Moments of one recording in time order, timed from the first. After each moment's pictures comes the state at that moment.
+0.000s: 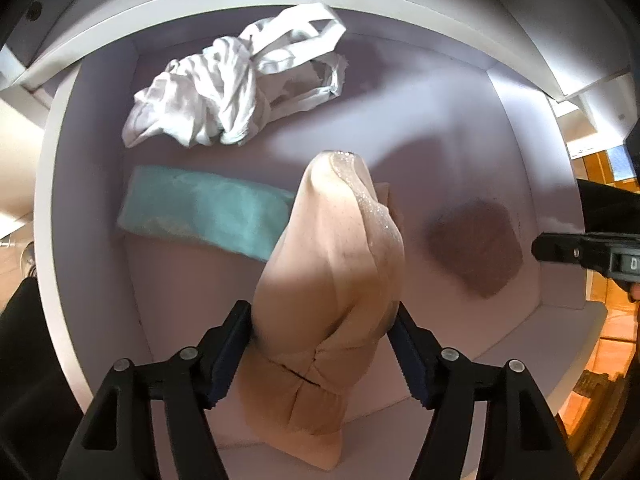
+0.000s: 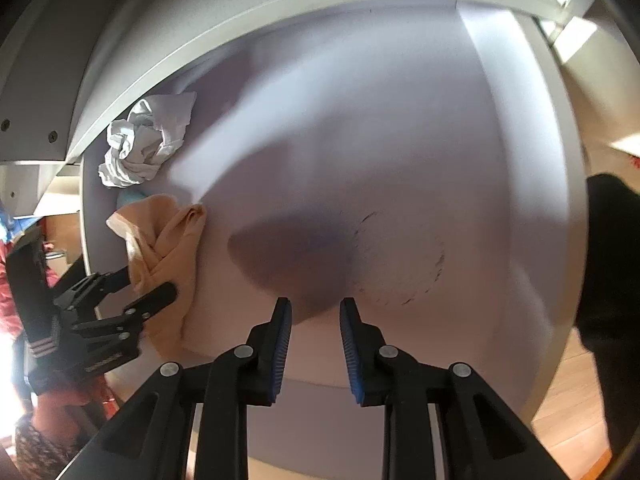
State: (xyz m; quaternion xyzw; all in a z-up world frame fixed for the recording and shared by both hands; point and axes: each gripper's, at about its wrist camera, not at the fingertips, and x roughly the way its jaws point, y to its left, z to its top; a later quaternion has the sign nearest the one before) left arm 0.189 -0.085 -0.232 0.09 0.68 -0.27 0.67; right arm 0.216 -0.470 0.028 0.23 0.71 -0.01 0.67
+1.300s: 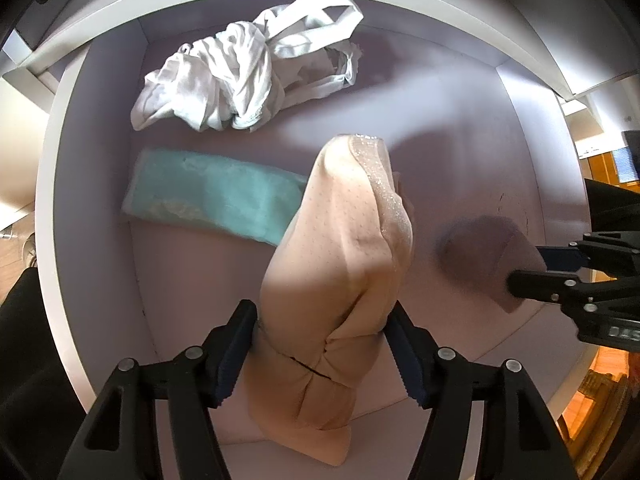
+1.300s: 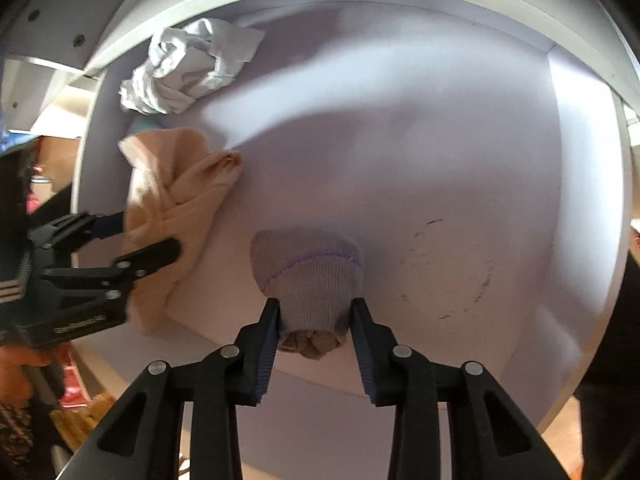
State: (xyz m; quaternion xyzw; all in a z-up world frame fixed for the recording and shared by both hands) left arm 0.183 -0.067 -0.248 0.09 0.69 -0.26 0.67; right arm 0.182 -0.421 -0.012 0.11 0.73 0.06 0.67
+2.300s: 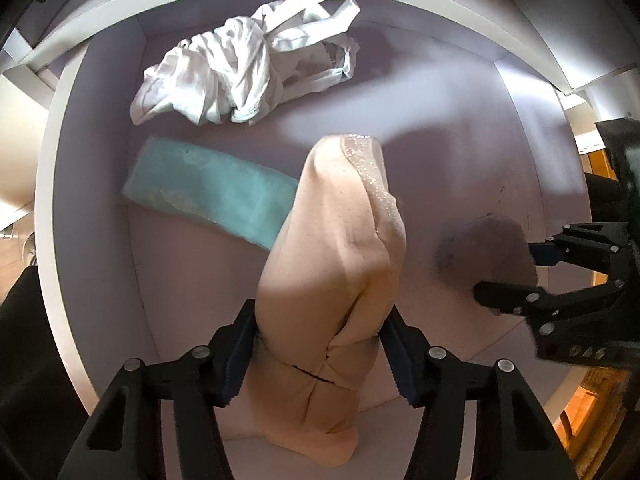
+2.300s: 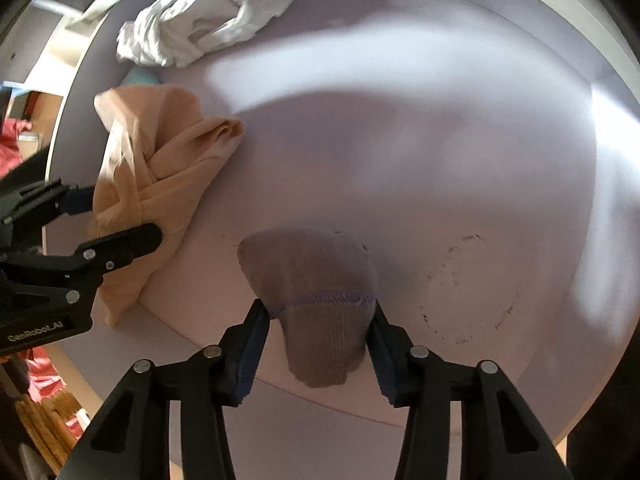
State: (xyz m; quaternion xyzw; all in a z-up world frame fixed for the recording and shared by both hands) left arm 0.185 -0.071 -0.264 0.09 0.69 -0.26 0.67; right arm 0.183 -0.380 -0.063 0.07 0.75 0.08 0.66
